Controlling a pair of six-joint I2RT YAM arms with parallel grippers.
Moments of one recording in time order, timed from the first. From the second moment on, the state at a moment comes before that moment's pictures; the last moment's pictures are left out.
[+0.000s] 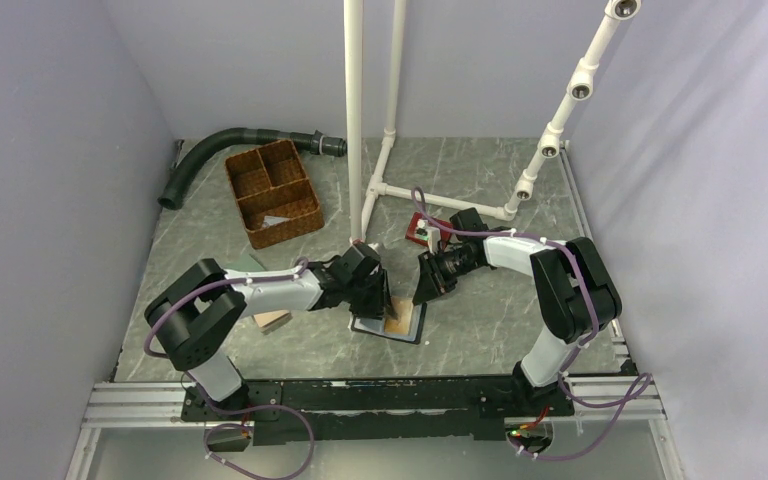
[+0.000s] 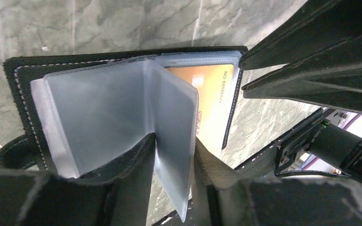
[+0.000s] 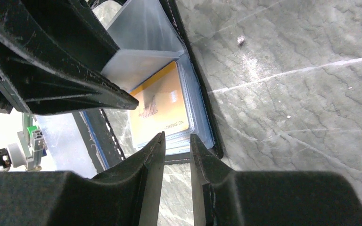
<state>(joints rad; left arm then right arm) -0.89 1.63 0.84 -0.11 0.19 -0.89 0.35 1.70 0.86 -0.42 -0.89 -0.13</state>
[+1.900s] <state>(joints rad) -0.79 1.38 0.49 0.47 0.33 -1.05 0.42 1.77 0.90 -0.36 -1.23 0.04</state>
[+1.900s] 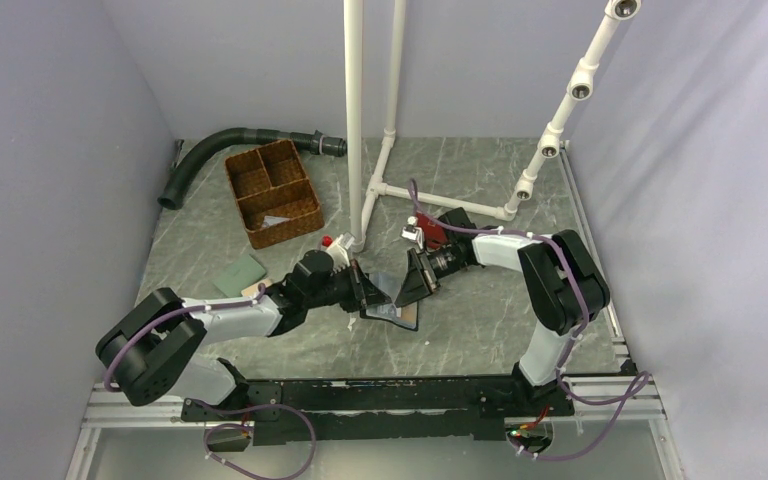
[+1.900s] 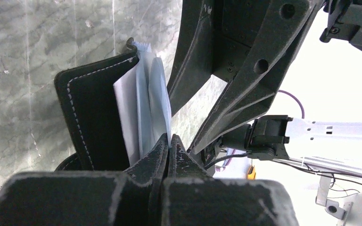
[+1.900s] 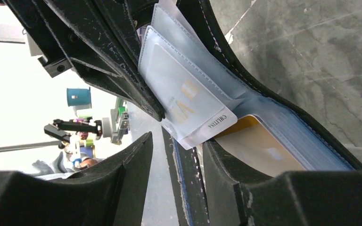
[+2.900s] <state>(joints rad) -0.71 1.38 0.36 0.65 0.36 -1.20 0.40 1.85 0.91 -0.42 -1.35 -0.09</state>
